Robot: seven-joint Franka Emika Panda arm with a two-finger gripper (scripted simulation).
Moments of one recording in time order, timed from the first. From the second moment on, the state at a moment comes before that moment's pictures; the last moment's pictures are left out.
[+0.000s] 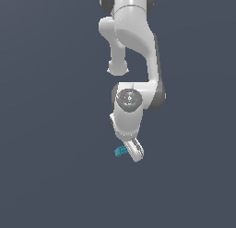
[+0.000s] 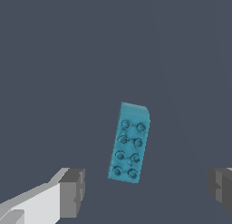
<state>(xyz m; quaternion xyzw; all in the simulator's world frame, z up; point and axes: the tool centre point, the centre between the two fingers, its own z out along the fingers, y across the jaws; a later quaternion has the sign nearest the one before) 0.083 0.033 0.091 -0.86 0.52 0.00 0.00</state>
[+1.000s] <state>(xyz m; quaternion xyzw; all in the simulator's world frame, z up) 0.091 0.033 0.070 -0.80 0.59 0.00 0.00</state>
